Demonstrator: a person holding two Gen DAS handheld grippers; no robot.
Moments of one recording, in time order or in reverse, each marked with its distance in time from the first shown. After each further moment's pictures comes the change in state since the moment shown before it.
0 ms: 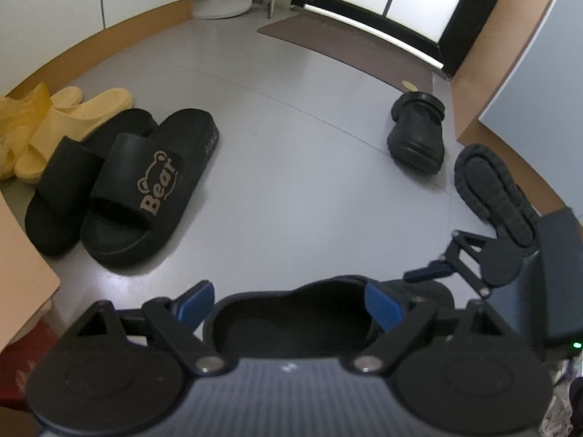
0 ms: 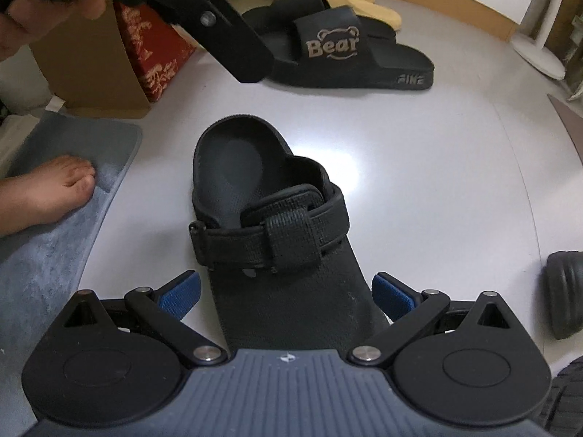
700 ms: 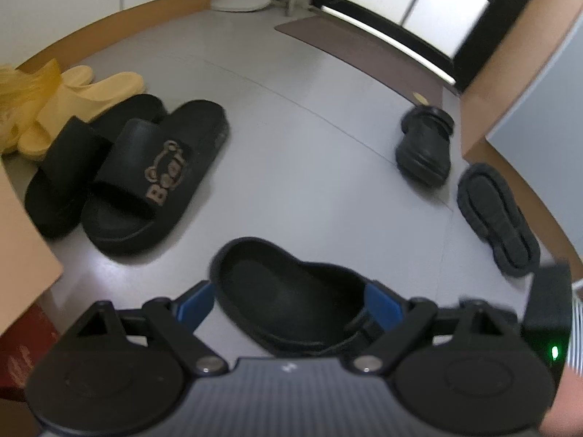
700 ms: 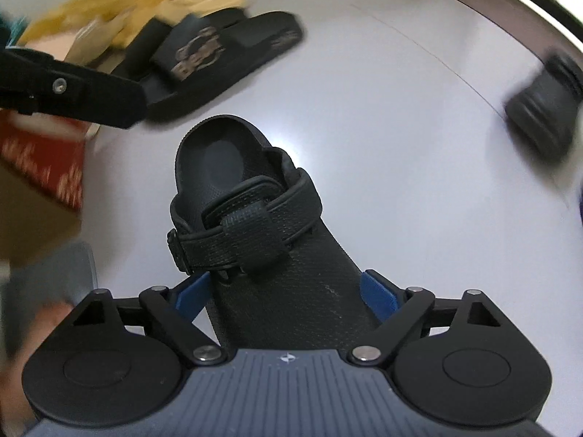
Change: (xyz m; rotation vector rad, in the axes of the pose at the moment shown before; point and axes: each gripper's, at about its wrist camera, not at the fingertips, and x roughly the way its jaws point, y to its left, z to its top) left arm -0.001 0.024 0.007 -0.123 -0.011 -0.006; right arm 0.001 0.005 -0.009 0.727 -0.023 -0.129
